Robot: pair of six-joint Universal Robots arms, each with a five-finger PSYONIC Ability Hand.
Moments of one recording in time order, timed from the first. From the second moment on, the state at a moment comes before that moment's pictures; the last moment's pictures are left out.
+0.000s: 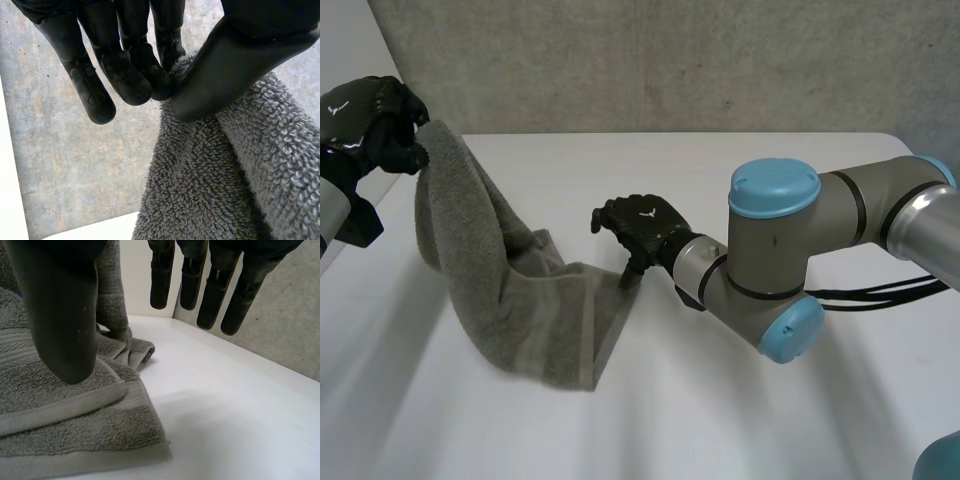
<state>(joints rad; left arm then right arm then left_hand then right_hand) 4.69 -1.63 -1.69 3.46 -1.24 2.95 2.24 -0.75 0.95 0.03 1.27 3.08 1.33 1.39 1.40 1.40 1.23 0.45 0.45 0.45 0.44 0.28</state>
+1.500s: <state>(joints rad) 4.64 -1.54 -1.76 3.46 -1.23 2.95 2.31 -0.46 0.15 0.52 1.34 3.09 1.33 1.39 1.40 1.40 1.23 1.28 1.29 1.33 1.34 1.13</state>
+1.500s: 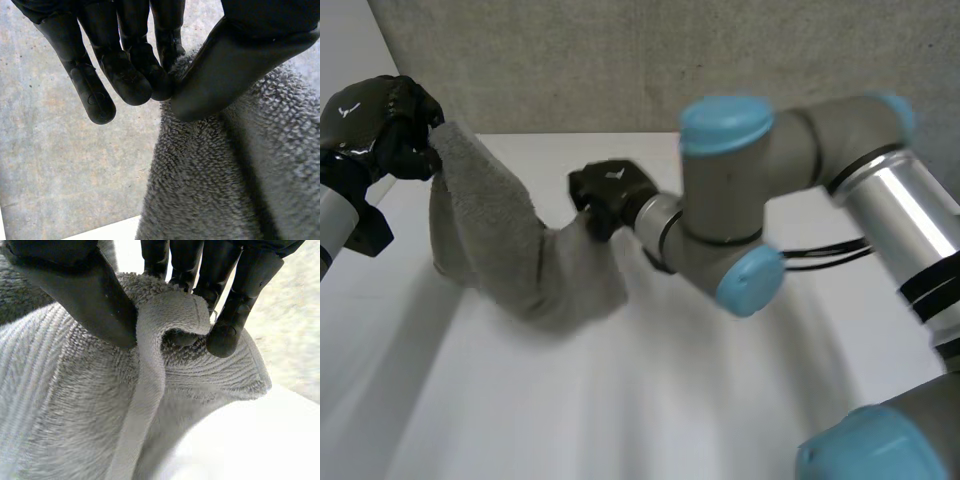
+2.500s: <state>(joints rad) 4.25 -1.92 -1.22 3.25 -1.56 3.38 2.04 -0.99 0.82 0.09 1.44 2.49 1.33 1.39 1.40 1.40 1.23 1.28 1.30 1.33 1.34 1.14</state>
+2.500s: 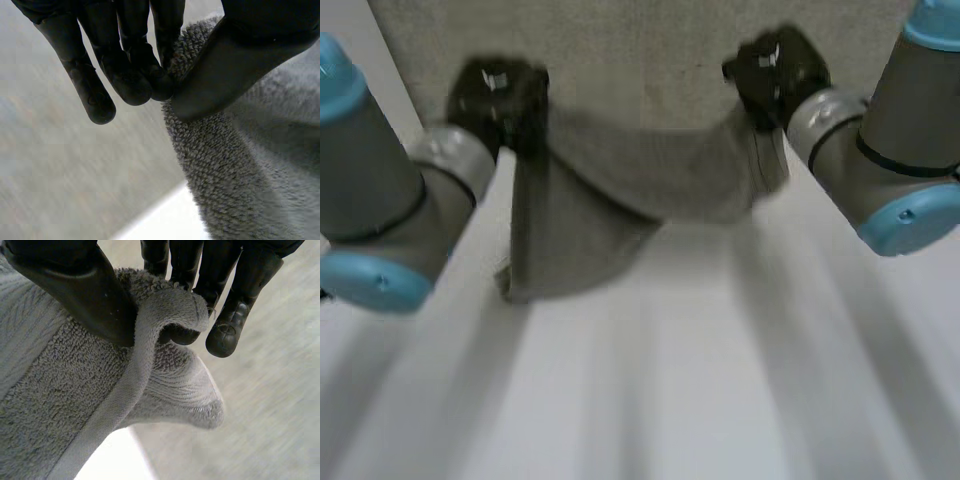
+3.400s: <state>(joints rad) 3.92 -1.79 -1.72 3.24 -1.57 3.37 1.80 -1.02 1.13 0.42 1.16 2.24 0.19 0.19 0.19 0.19 0.03 1.28 1.32 1.34 1.34 1.14</state>
